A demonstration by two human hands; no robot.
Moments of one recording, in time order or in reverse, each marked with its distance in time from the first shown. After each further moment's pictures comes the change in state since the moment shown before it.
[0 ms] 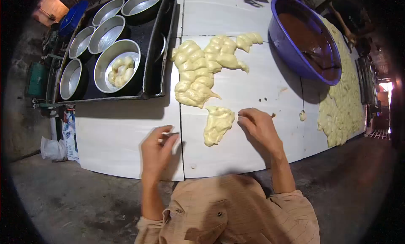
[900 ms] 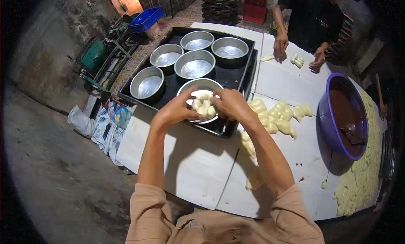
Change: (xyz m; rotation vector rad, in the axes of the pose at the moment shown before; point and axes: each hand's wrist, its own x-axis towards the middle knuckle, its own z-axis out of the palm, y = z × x) left_hand 0.159 0.033 -0.166 -0.150 -0.235 0.065; right_hand 0.228 -0.227 0.102 -0.054 -0.301 -0.405
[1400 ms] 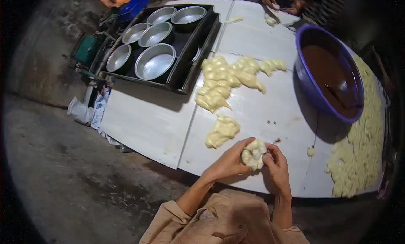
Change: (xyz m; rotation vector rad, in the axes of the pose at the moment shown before) left_hand -0.108 -0.001 0.381 -0.210 -0.228 0.072; right_hand -0.404 0.130 -0.035 1.024 0.284 0.518
